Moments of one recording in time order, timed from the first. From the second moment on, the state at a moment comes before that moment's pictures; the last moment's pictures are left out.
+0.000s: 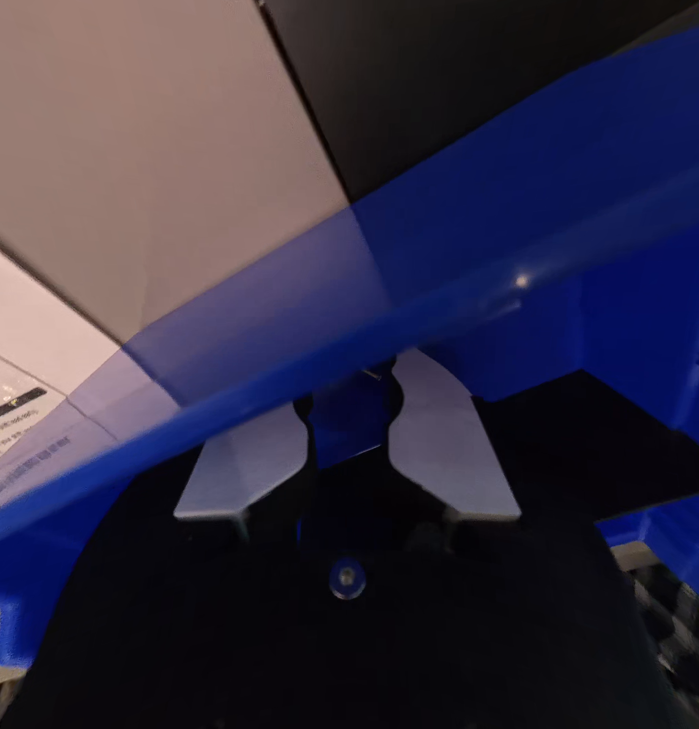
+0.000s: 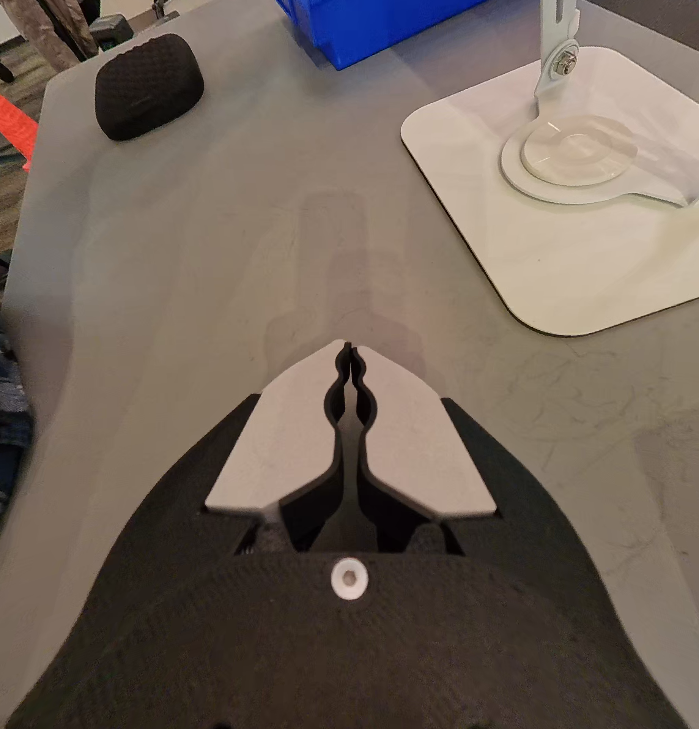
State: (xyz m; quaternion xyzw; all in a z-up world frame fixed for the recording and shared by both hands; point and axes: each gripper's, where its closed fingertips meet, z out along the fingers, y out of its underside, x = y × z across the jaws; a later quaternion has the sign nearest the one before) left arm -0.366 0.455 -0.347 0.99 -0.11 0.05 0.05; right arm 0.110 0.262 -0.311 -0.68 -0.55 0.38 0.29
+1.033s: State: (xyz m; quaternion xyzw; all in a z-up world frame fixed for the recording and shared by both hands) left arm -0.370 0.445 -0.328 1.00 -0.09 0.01 -0.03; right arm 0.111 0.261 -0.310 -0.68 -0.55 0.39 0.29
